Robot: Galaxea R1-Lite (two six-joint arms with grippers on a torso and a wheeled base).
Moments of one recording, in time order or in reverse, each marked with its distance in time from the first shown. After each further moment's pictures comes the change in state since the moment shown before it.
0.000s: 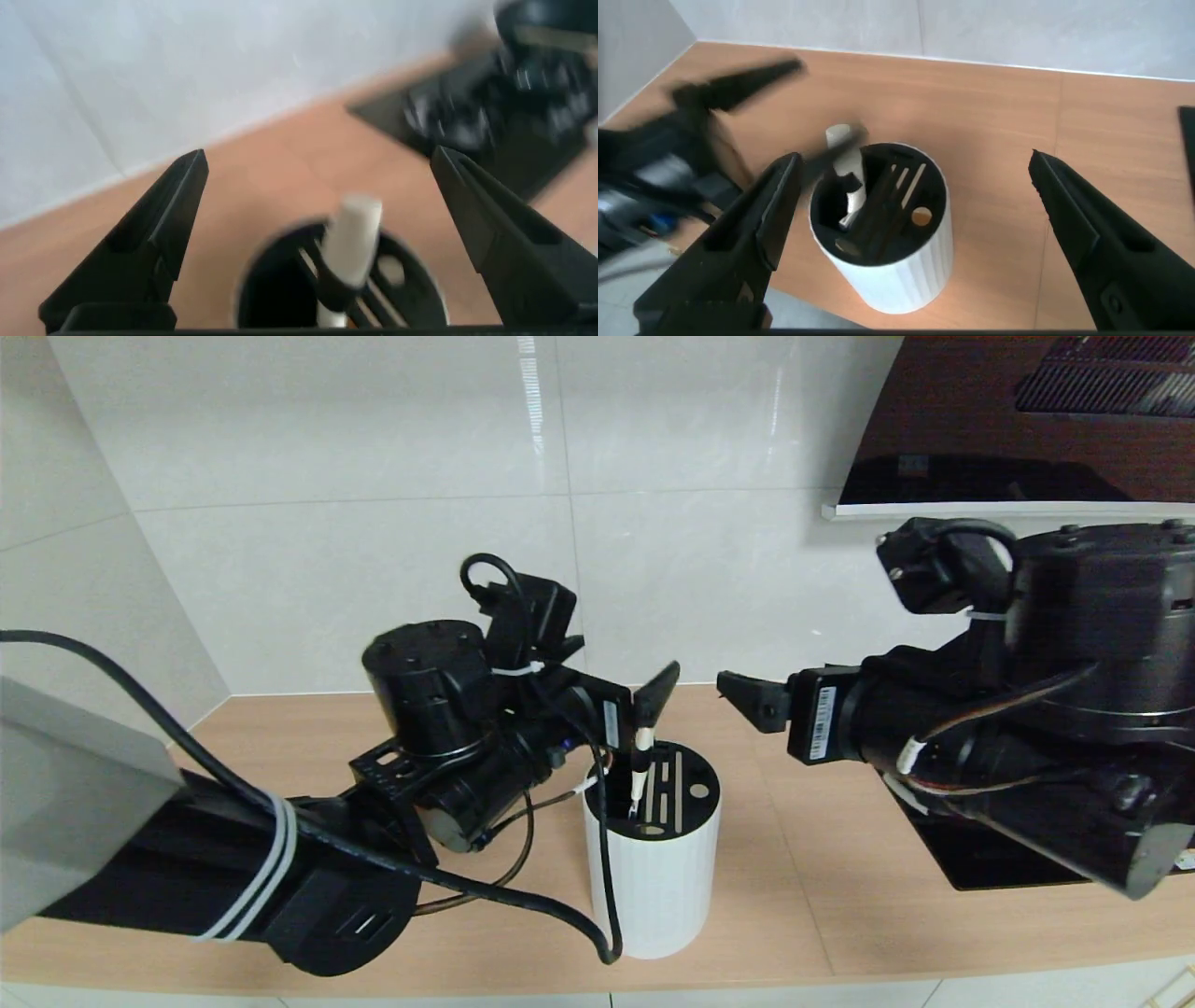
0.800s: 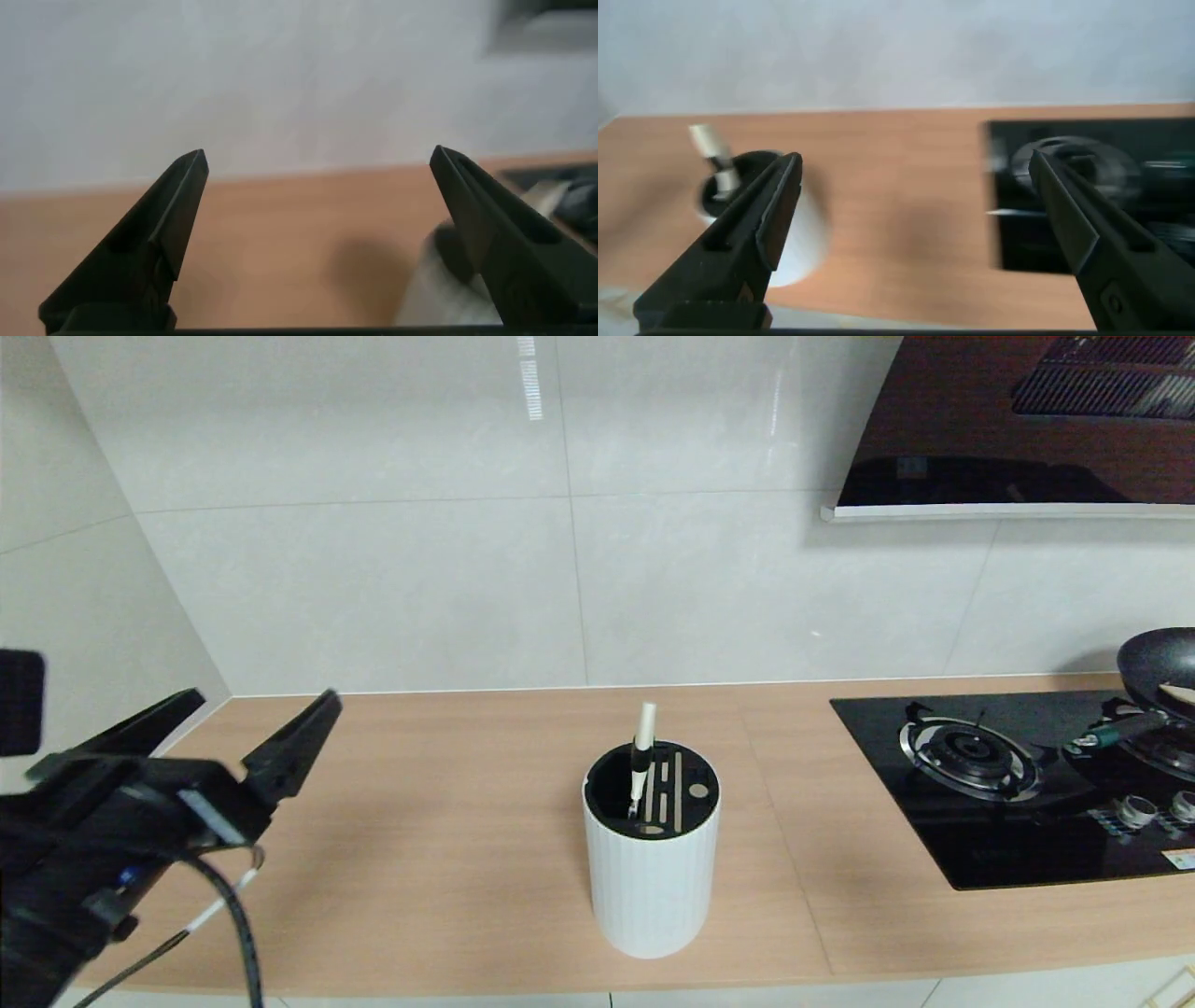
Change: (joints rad) left arm 0.283 -0.713 0.616 0.044 0.171 0.000; right arm -0.439 -0.936 0.343 0.388 0.153 -0.168
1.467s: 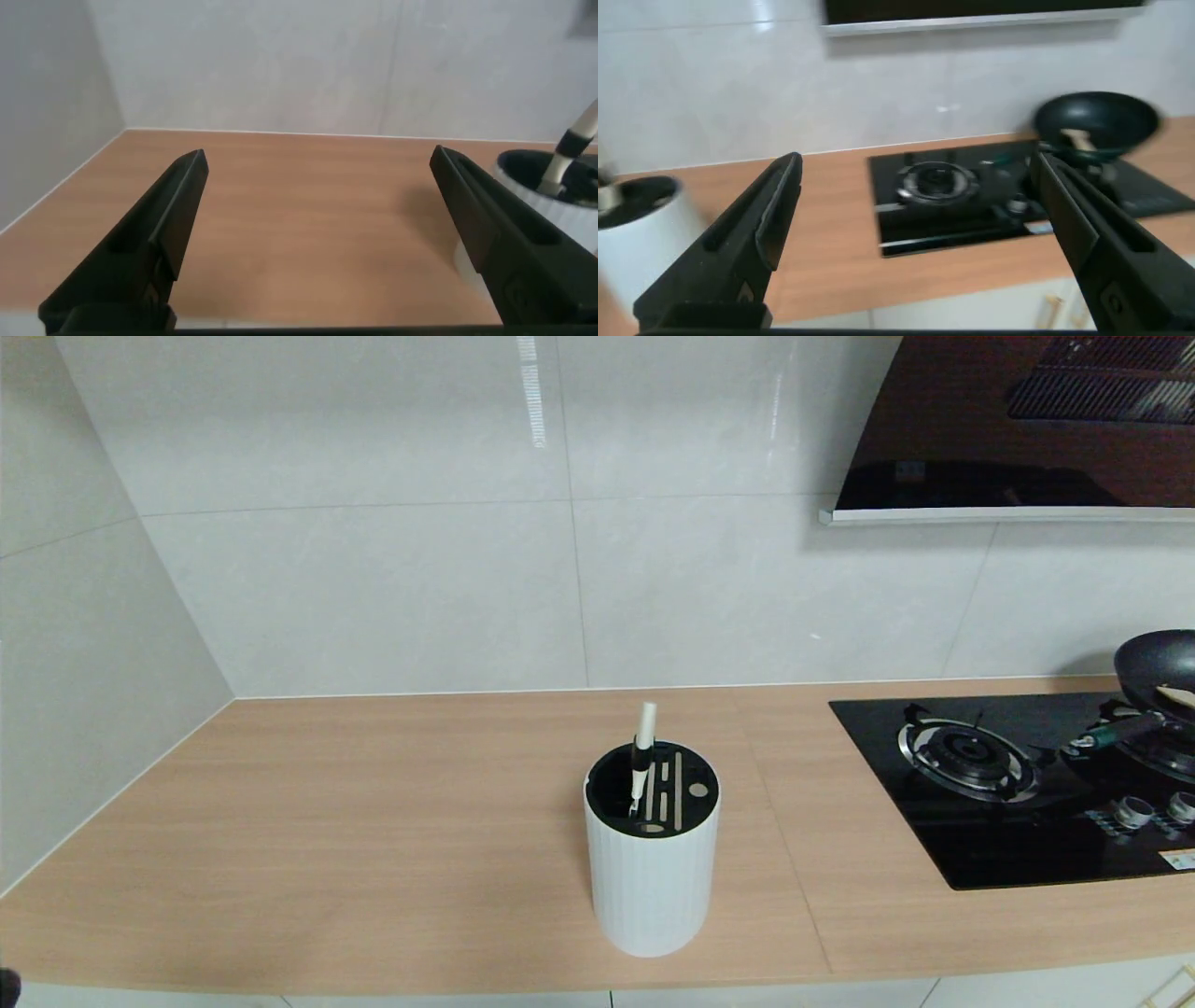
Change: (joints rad) left arm 0.276 -0.947 0.112 0.820 -0.108 -0.011; right arm -0.335 -0.510 0.072 0.288 0.036 -0.099
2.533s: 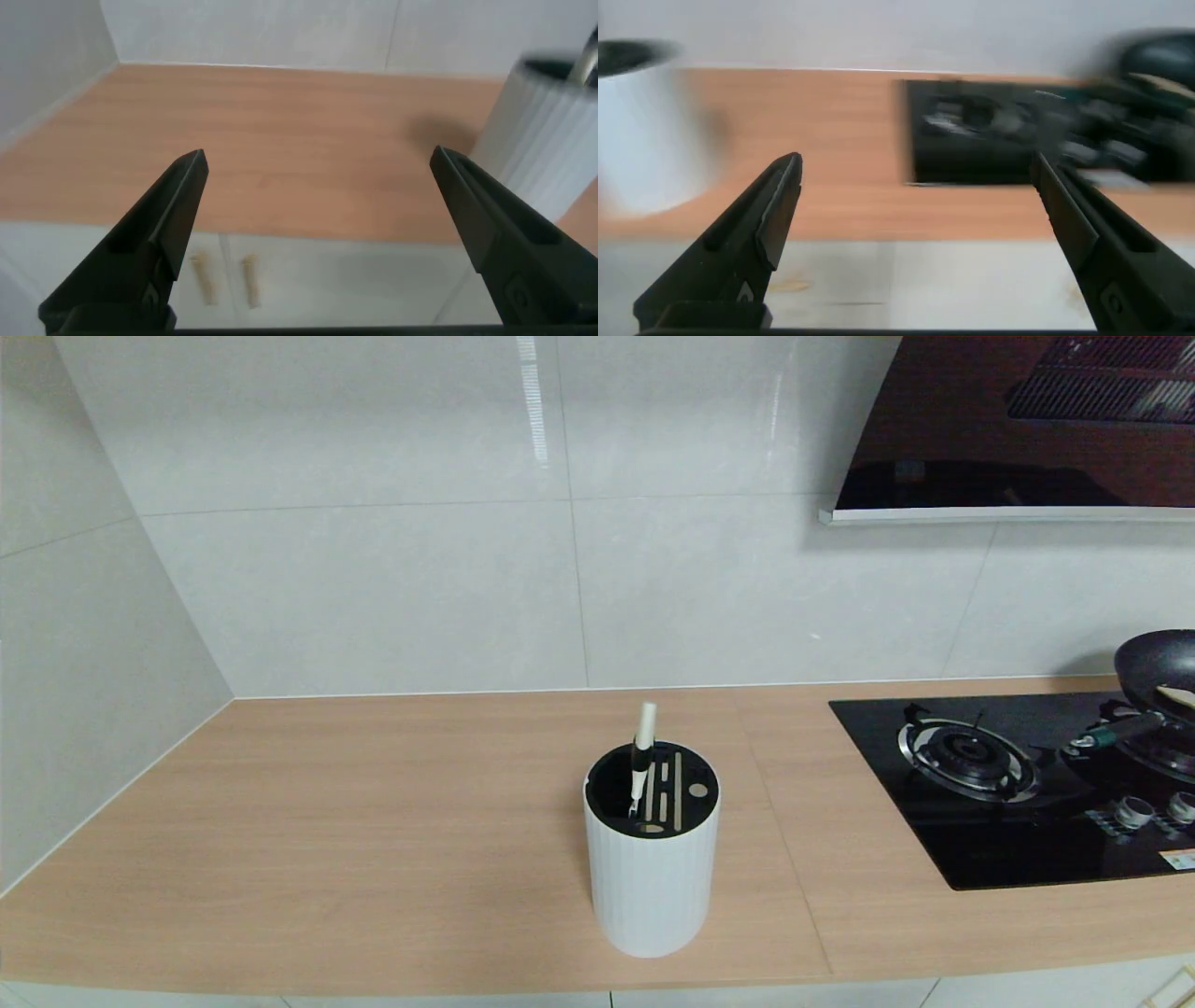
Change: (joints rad) left arm 0.104 -0.237 0.134 0.242 -0.156 0.097; right arm -0.063 -0.094 0.531 -0.295 0.294 -0.051
